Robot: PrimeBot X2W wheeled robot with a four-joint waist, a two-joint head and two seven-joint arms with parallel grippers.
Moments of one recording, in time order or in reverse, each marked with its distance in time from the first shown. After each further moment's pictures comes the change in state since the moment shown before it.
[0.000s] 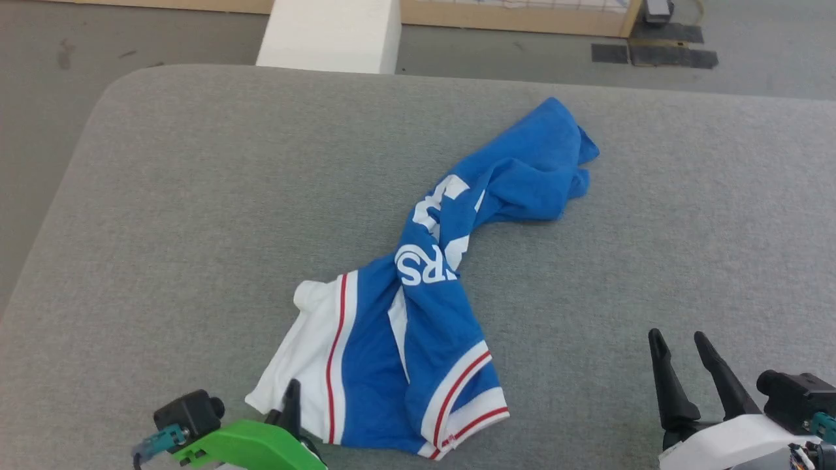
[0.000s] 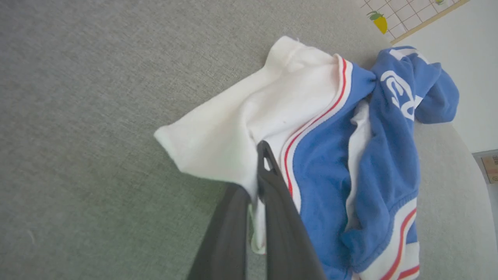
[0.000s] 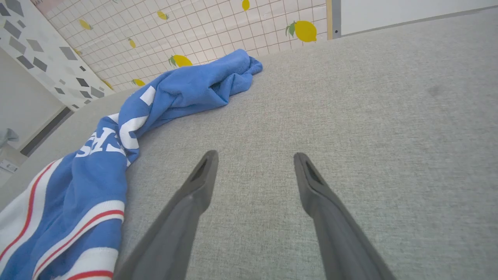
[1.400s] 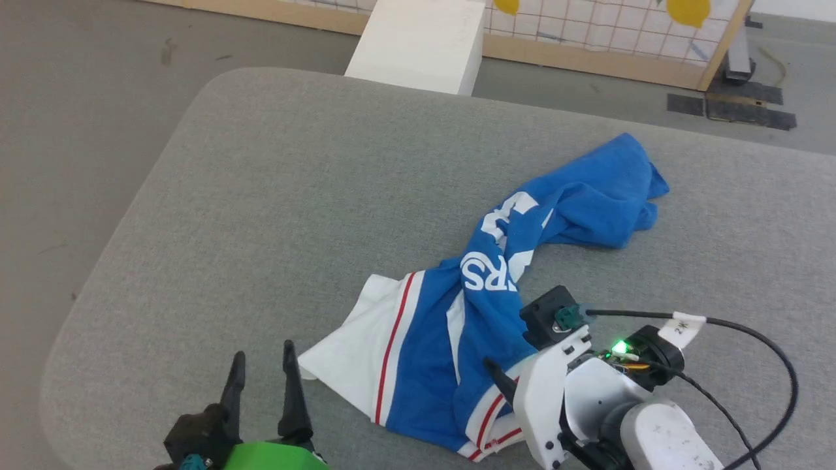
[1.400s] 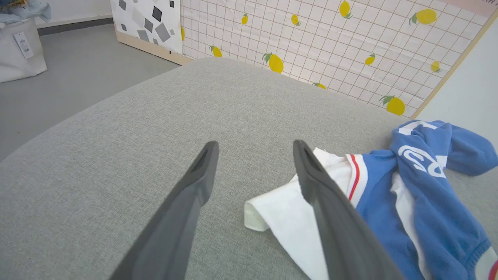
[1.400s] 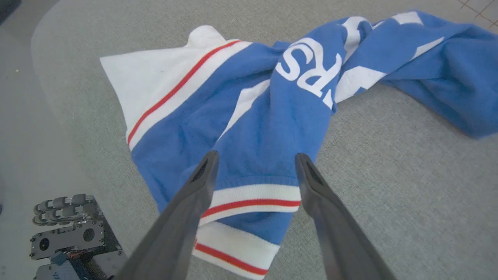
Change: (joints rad) left arm -0.021 -0.001 -0.020 0.105 0.358 -0.071 -0.435; right arm -0.304 -0.034 0.434 0.020 -0.182 0.000 0.718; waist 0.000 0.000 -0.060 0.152
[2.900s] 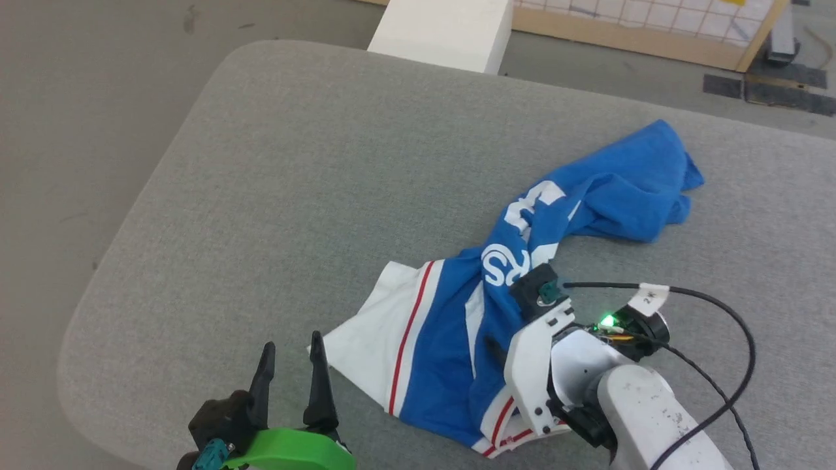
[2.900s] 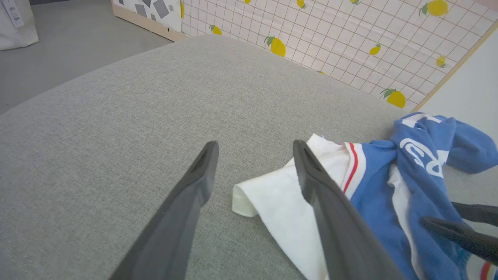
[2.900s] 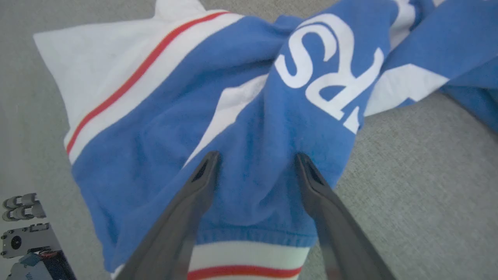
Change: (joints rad) left arm -0.050 -0.002 -0.079 0.037 -0.075 0.024 0.000; right arm -0.155 0.024 0.012 0.281 -0.036 0.000 -0.111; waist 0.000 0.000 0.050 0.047
